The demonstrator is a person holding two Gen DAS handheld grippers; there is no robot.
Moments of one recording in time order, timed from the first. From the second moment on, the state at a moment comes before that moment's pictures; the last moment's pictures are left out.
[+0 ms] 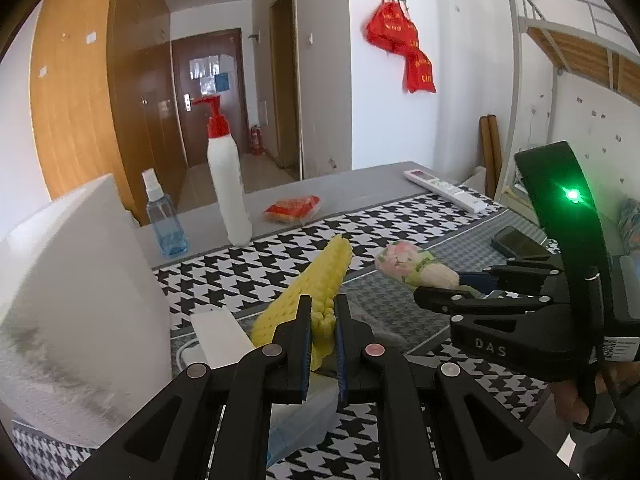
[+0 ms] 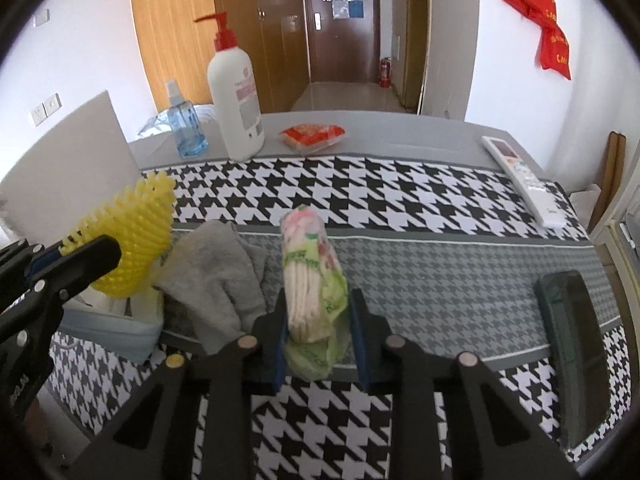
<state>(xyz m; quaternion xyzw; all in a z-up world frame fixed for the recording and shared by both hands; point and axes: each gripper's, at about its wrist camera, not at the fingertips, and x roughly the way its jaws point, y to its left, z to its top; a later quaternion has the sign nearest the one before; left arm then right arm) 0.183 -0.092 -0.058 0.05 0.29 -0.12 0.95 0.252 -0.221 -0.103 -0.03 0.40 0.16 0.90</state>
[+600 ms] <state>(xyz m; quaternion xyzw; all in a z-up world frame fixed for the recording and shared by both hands) 0.157 -0.076 -0.020 0.05 0.24 -0.13 0.96 0.205 -0.222 -0.063 -0.02 0.35 0.16 0.92</state>
